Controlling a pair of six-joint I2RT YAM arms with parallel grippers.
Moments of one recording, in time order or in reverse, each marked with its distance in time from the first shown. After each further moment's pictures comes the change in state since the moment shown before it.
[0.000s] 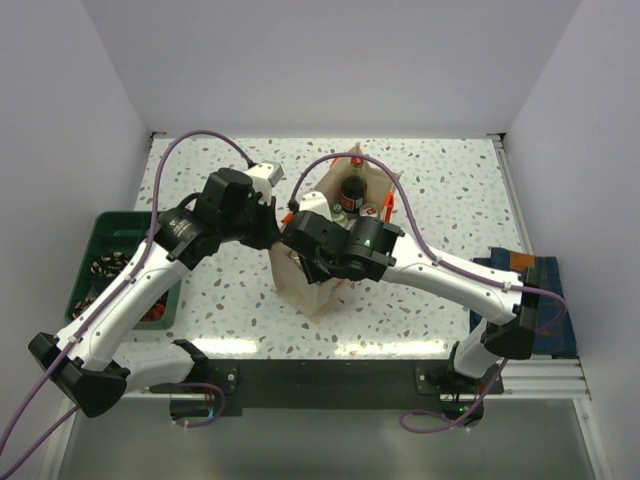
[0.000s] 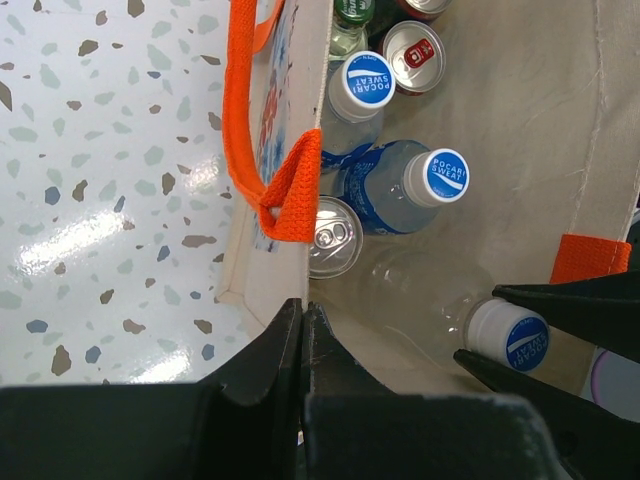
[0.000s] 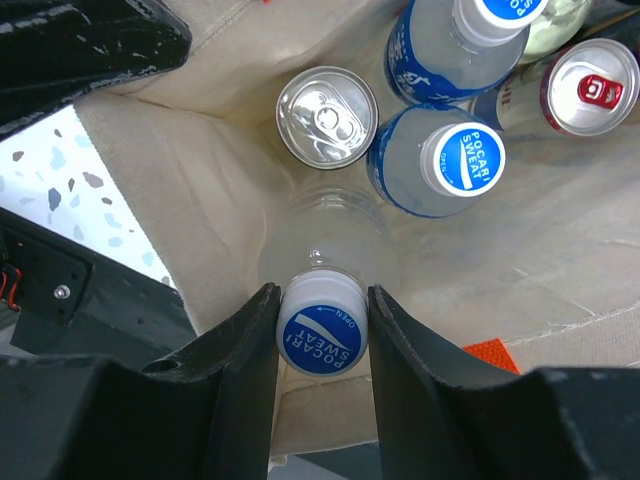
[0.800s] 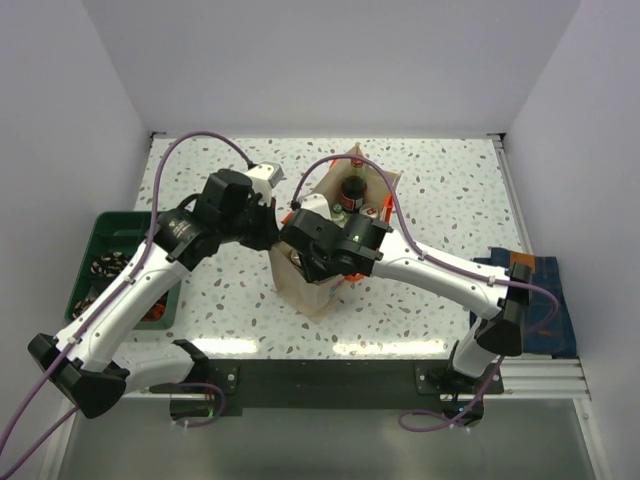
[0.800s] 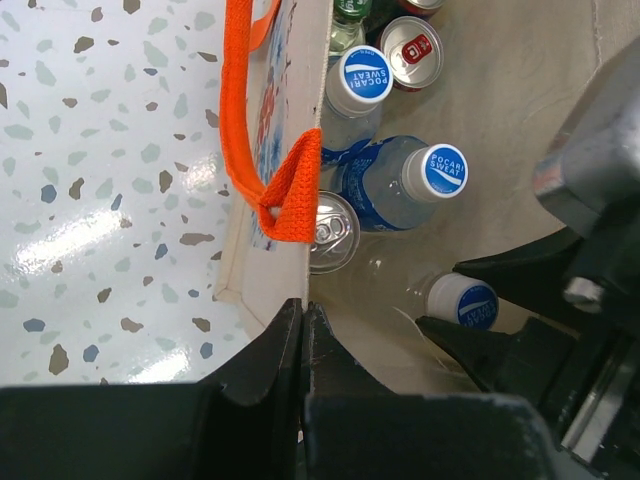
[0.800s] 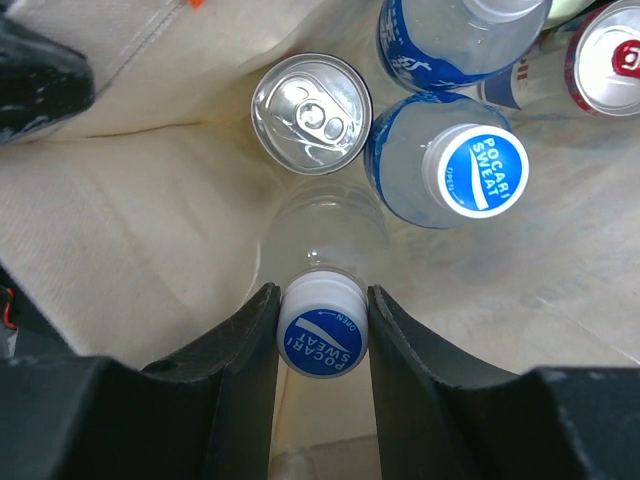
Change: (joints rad) left arm -0.001 -0.003 -0.004 -0.002 0.008 0.000; right arm -0.042 0.036 -0.046 0.021 -0.037 0.056
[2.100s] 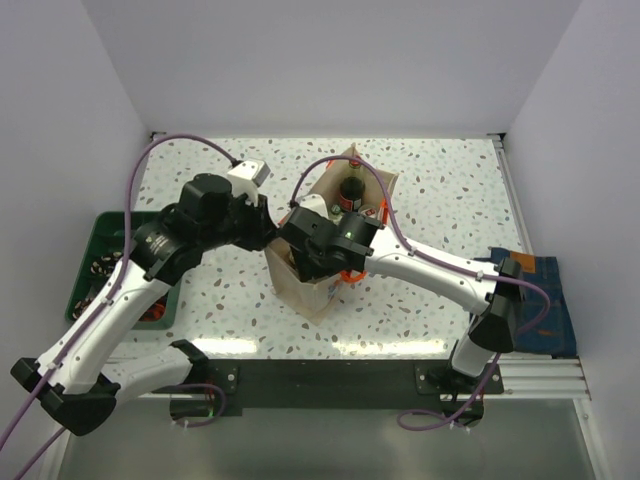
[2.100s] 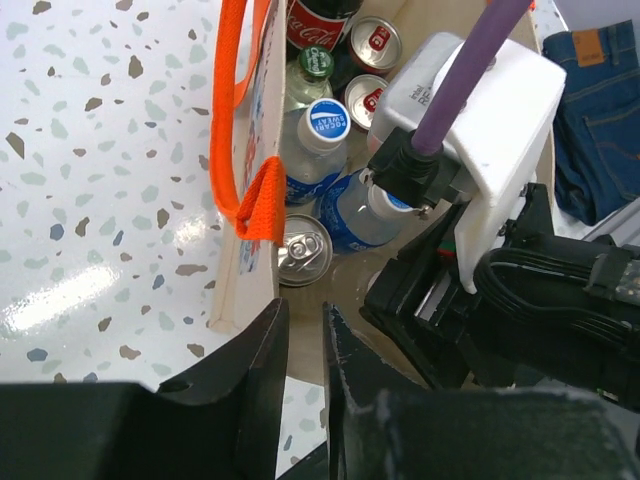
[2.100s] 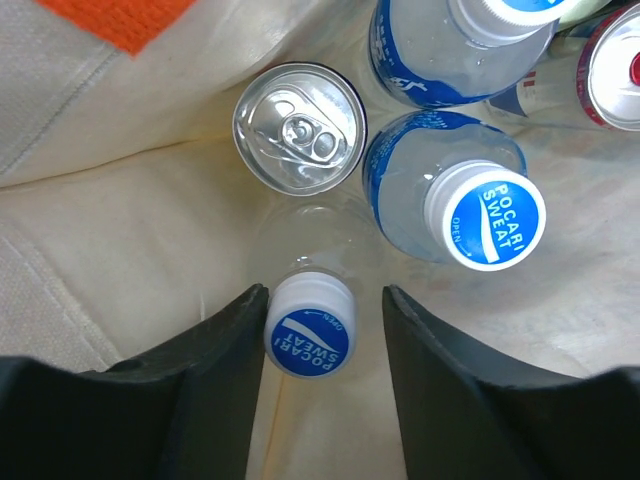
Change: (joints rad) left arm 0.000 -0.105 -0.018 0.045 0.007 0.000; right arm -0.031 0.046 -0.018 0.034 -0.040 0.003
